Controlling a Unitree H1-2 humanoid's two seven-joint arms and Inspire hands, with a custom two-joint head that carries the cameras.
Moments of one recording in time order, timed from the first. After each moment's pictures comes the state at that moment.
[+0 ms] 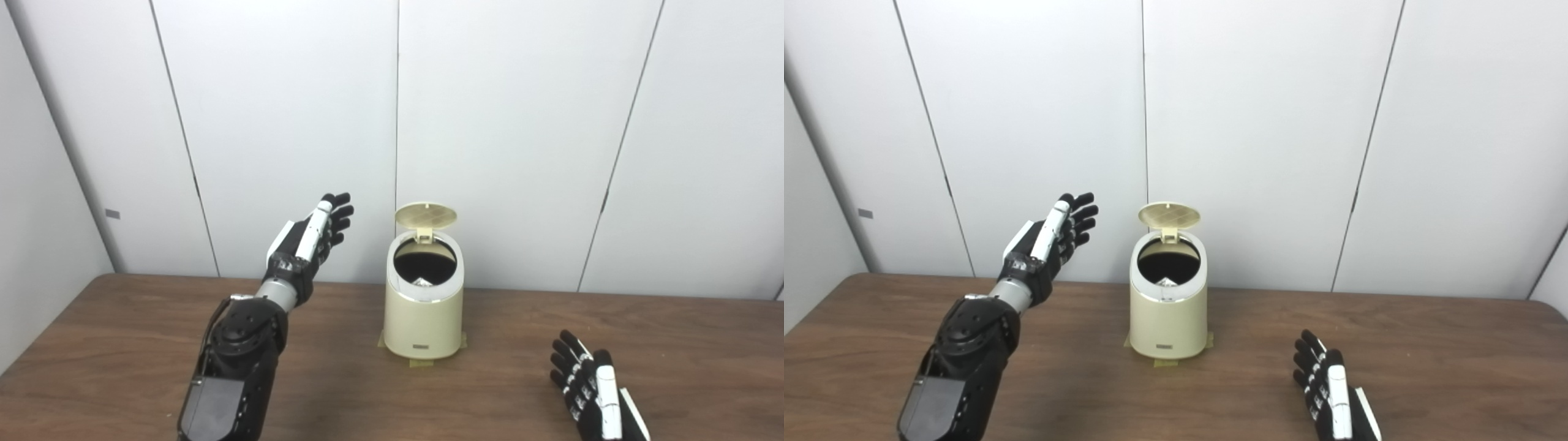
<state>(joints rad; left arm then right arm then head) -0.65 0.15 0.05 0.18 -0.14 0.37 -0.07 -0.11 -0.04 -0.10 0.01 0.20 0.07 0.06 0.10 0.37</state>
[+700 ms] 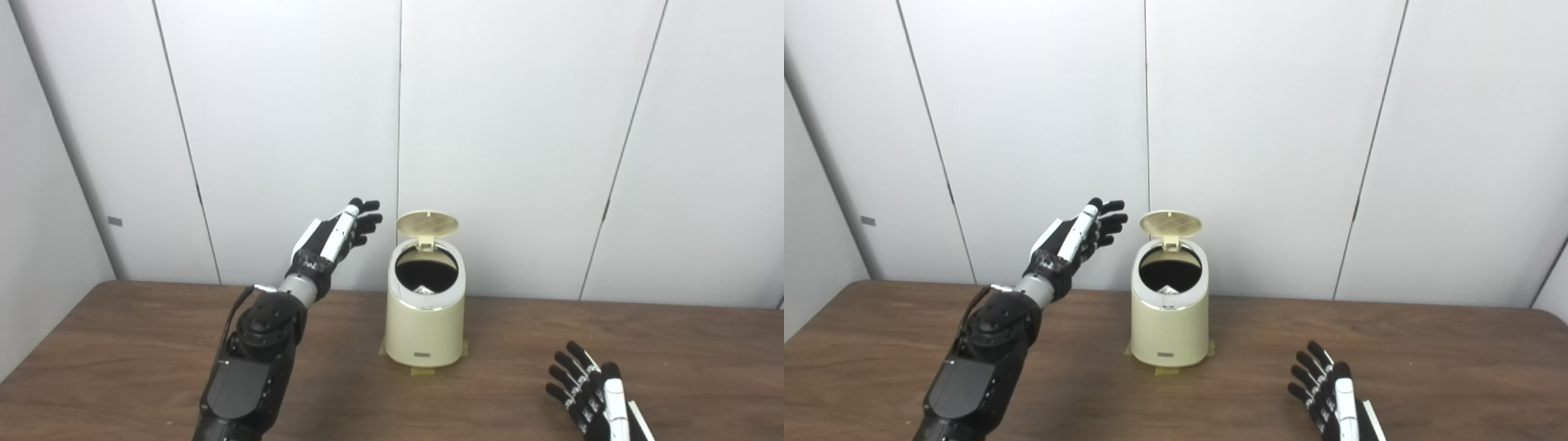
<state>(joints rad) -0.75 0.16 -0.01 0.43 -0.04 0.15 -0.13 -0.09 -0.04 -0.10 0.00 0.21 0.07 0.06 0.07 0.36</state>
